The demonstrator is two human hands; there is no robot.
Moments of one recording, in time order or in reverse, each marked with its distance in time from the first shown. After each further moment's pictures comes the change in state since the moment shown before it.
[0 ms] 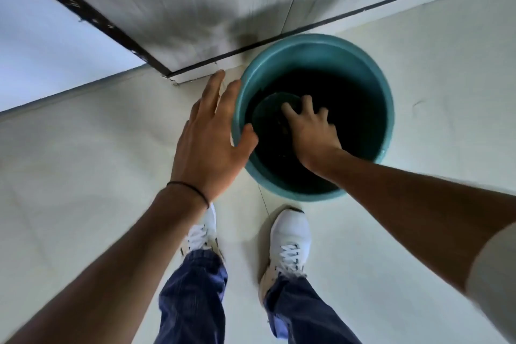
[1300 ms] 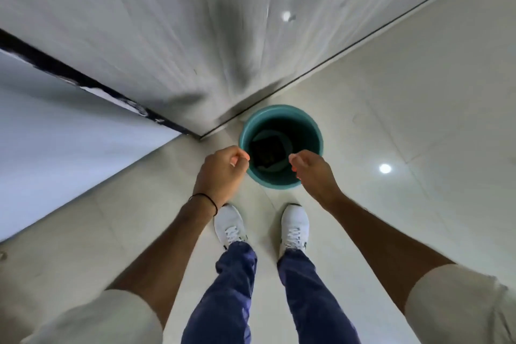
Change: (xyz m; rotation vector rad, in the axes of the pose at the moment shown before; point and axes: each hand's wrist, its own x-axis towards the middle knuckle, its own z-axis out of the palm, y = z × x) left_hand -0.060 0.102 -0.185 -0.292 -0.250 -0.138; right_hand -0.197 -0.036 -0.183 1.131 0.087 0.471
